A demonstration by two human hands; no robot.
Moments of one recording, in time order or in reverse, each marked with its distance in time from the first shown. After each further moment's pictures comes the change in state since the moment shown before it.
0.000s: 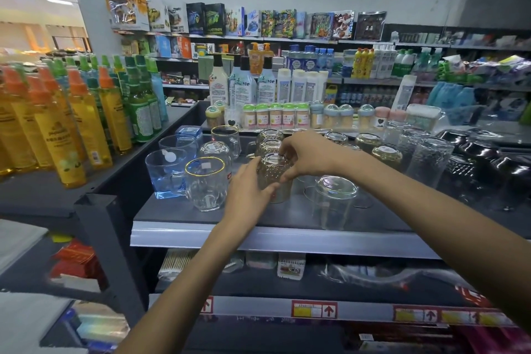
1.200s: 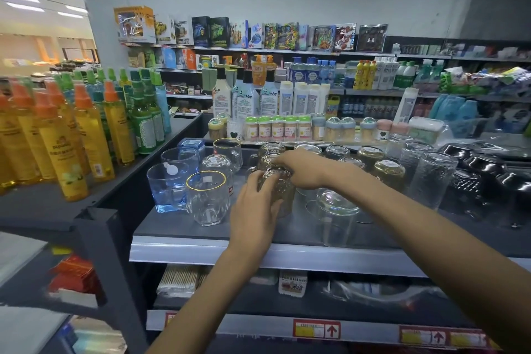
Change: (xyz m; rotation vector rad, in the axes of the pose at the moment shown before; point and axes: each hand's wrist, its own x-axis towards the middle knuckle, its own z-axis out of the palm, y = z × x) left_hand -0.020 0.009 0.007 0.250 0.137 0.228; right_hand 0.015 -0.004 0.004 -0.072 -0.161 0.009
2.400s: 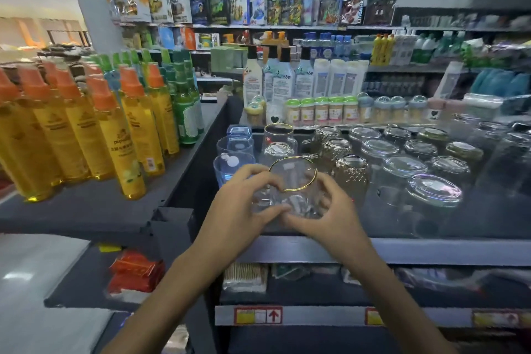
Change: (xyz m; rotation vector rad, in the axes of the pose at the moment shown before) left_hand -0.003 -0.132 -0.140 -0.355 -0.180 0.158; right_hand -0.017 -0.154 0.107 1.152 0.593 0.193
